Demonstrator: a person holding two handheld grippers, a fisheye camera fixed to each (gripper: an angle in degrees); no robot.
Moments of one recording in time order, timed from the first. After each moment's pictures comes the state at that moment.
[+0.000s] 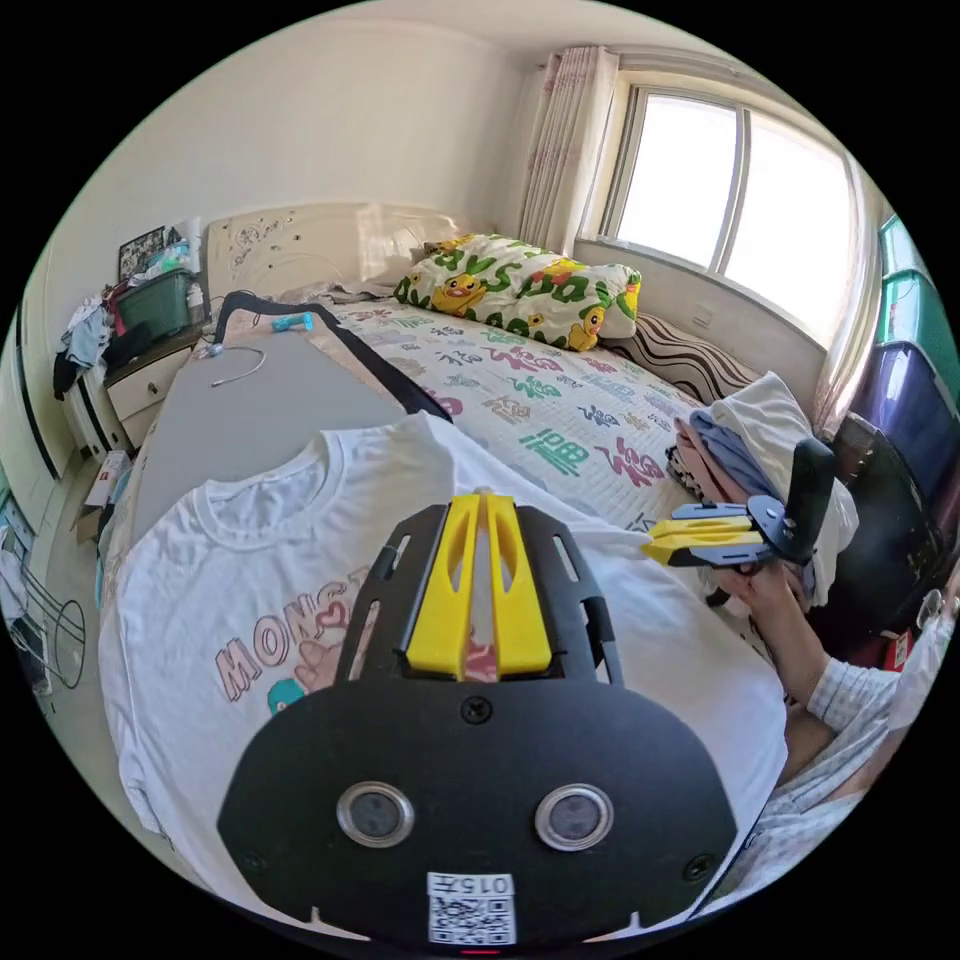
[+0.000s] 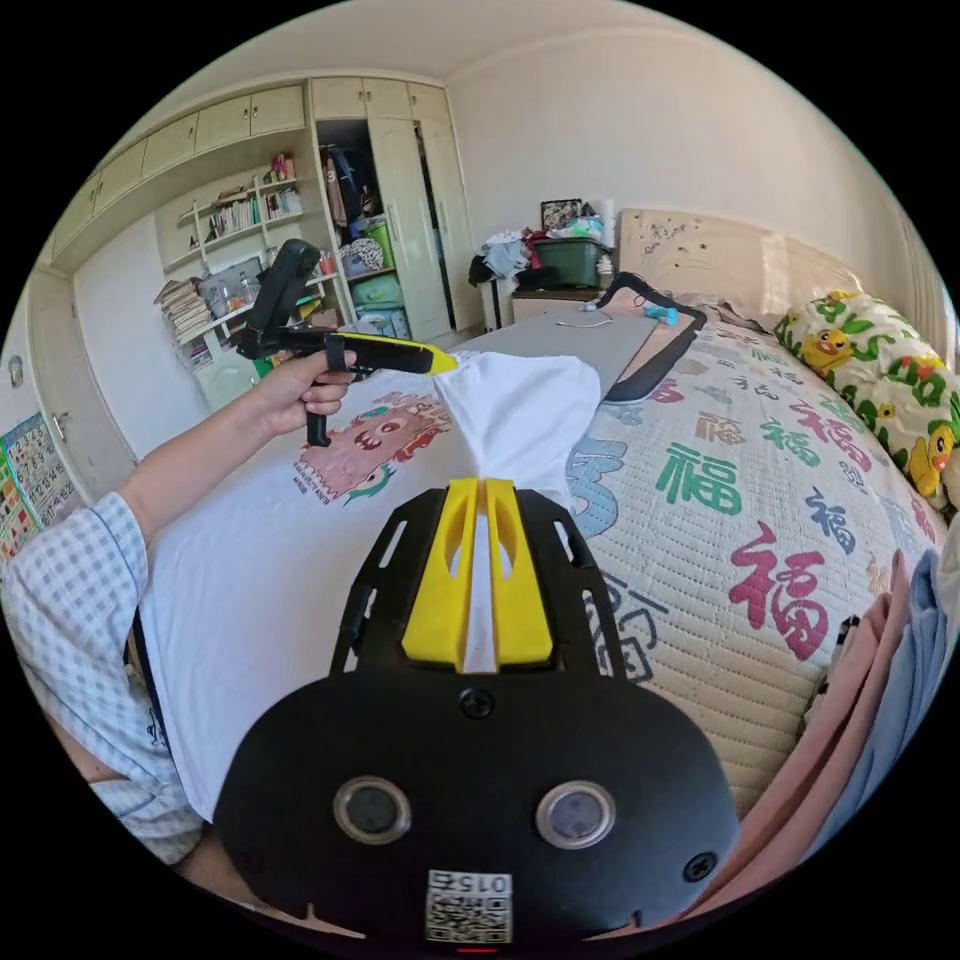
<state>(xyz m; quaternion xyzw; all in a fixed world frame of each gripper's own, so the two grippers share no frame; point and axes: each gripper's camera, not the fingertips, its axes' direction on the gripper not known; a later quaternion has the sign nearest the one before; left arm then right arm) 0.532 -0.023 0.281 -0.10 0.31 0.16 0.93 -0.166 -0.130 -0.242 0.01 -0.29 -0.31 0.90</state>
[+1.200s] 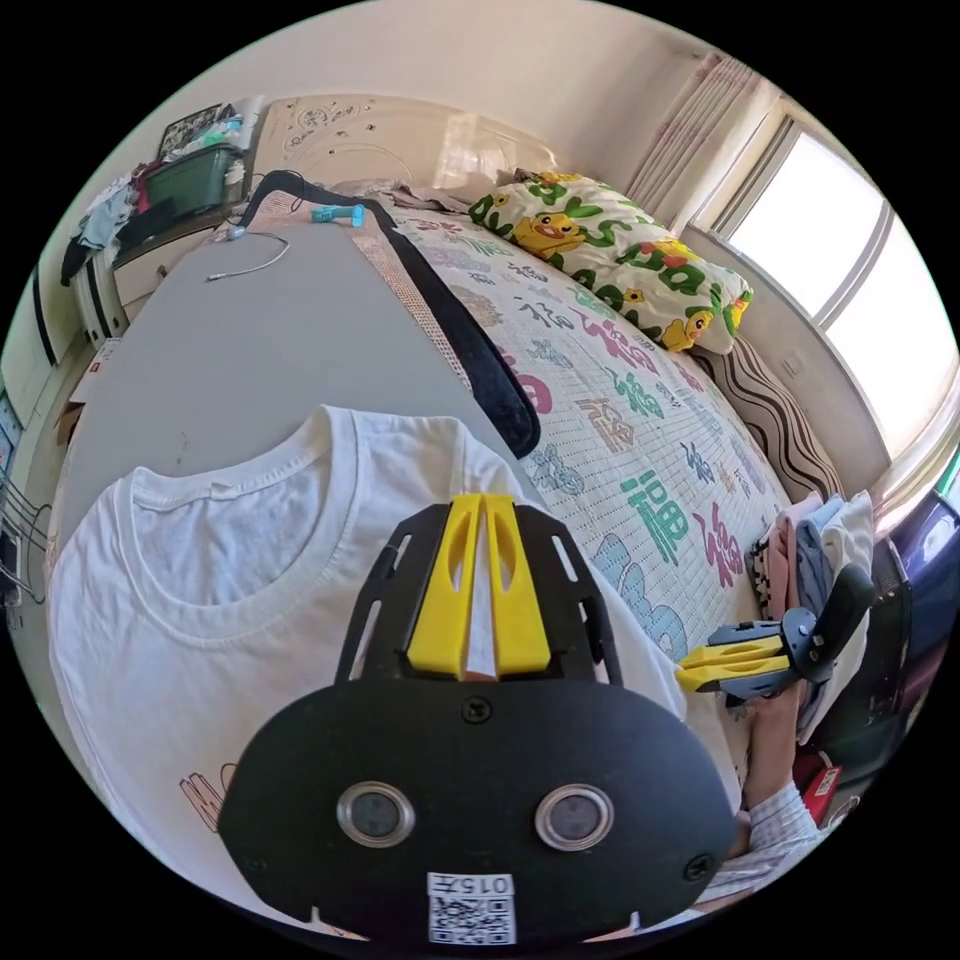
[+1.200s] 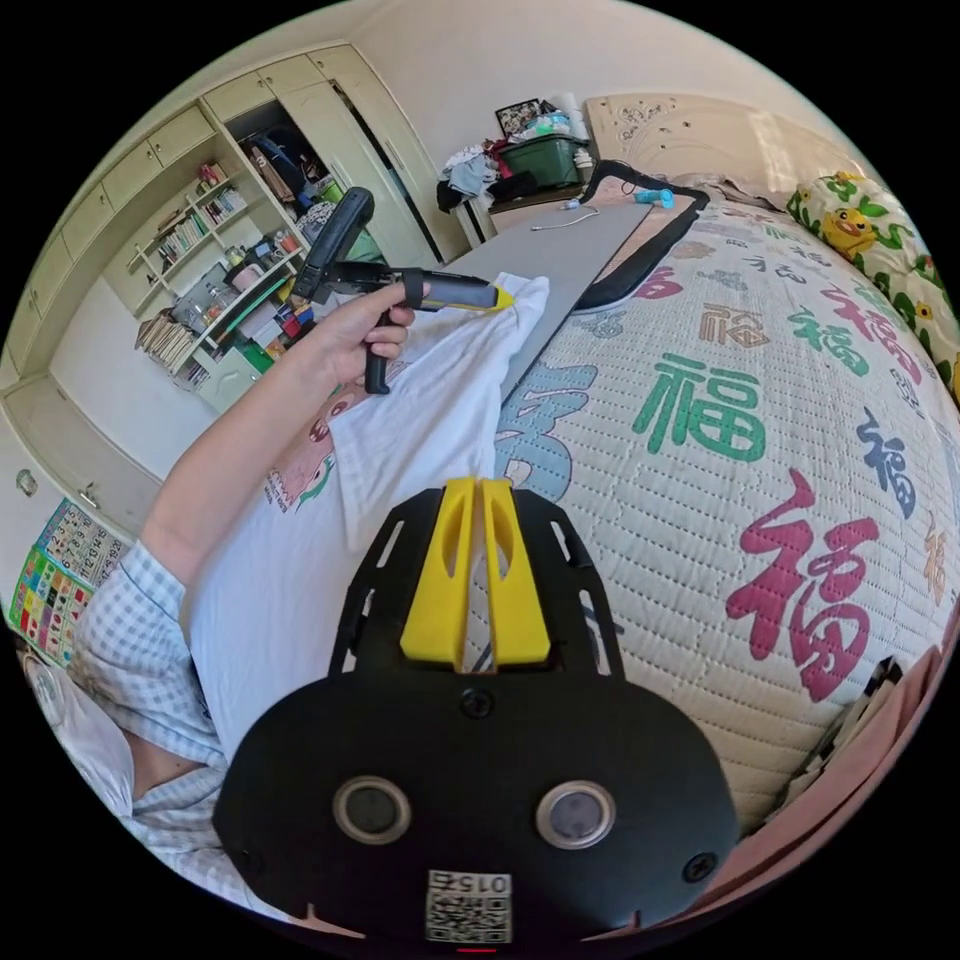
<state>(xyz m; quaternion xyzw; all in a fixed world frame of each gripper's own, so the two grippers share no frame) 0.565 -0.032 0.510 -0.21 0.26 0.07 0.94 -0.163 -0.255 -0.161 -0.11 -0.32 -0.21 0.92</state>
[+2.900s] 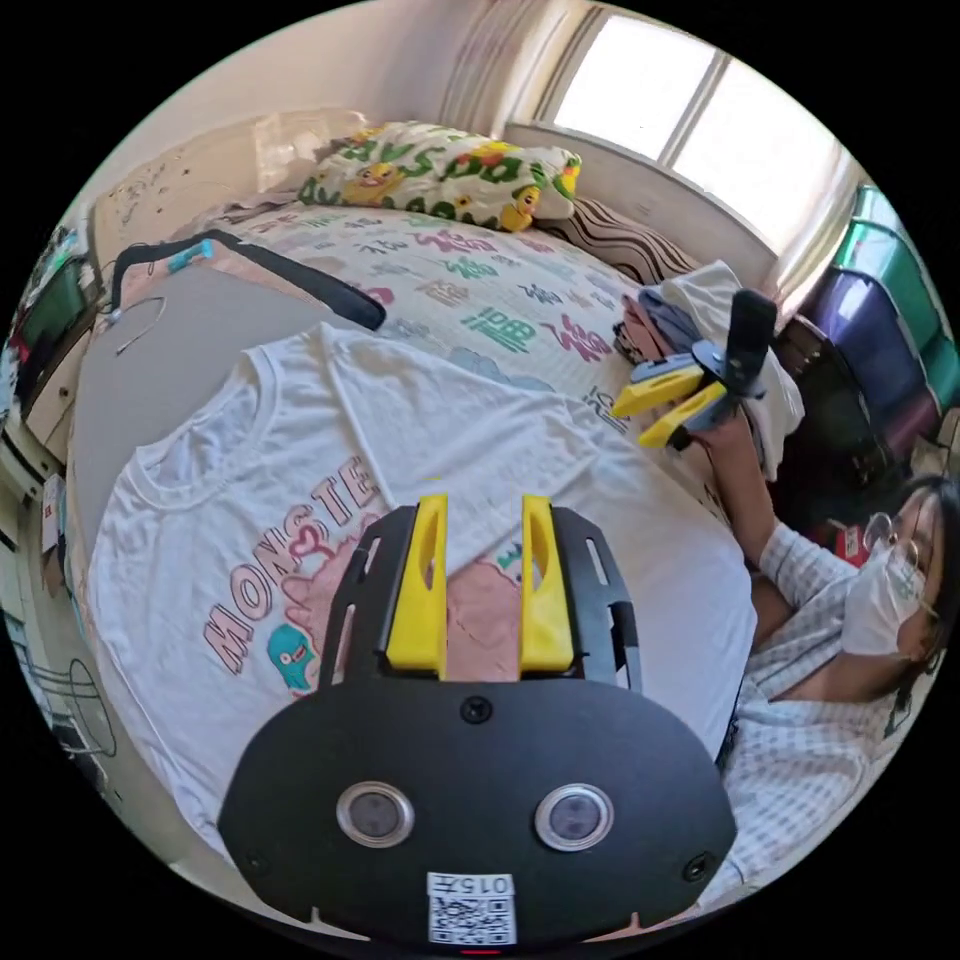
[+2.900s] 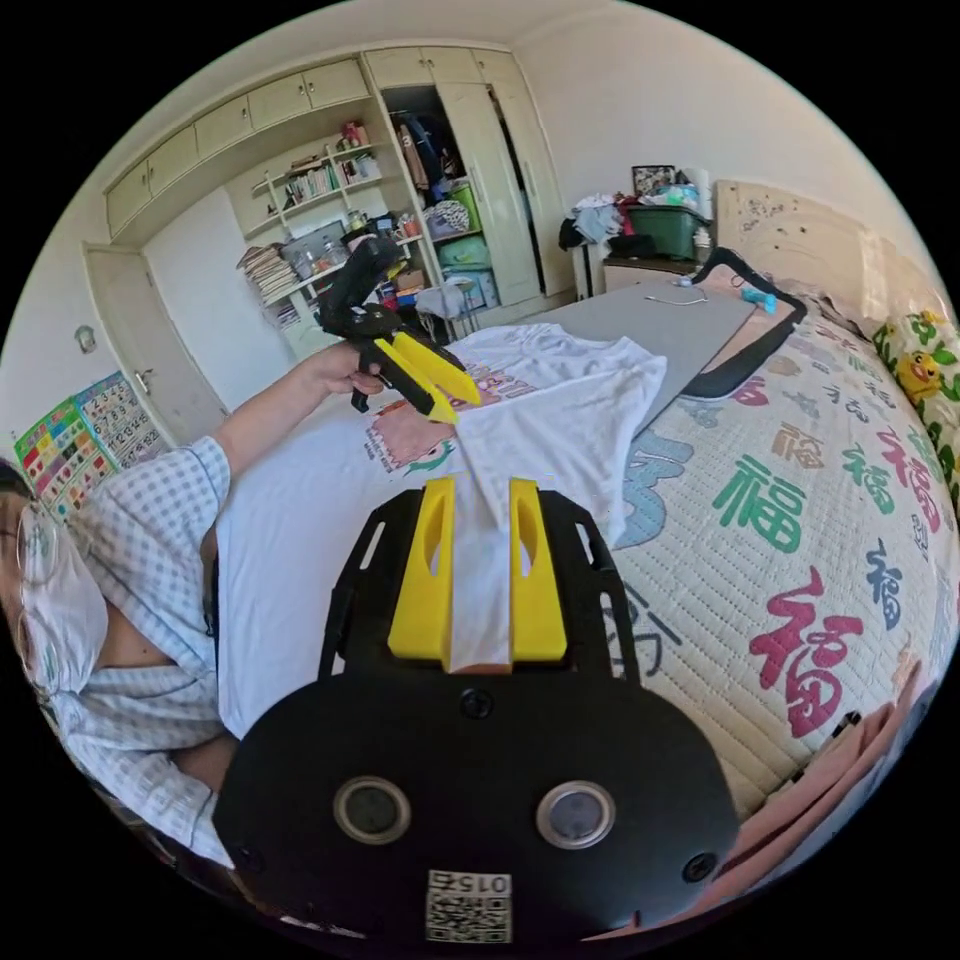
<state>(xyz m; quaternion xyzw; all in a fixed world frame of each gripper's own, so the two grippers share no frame) 0.529 0.029 0.316 -0.21 0.34 0.31 0.86 -0.162 -0.173 -0.211 -0.06 -0.39 -0.37 0.84</state>
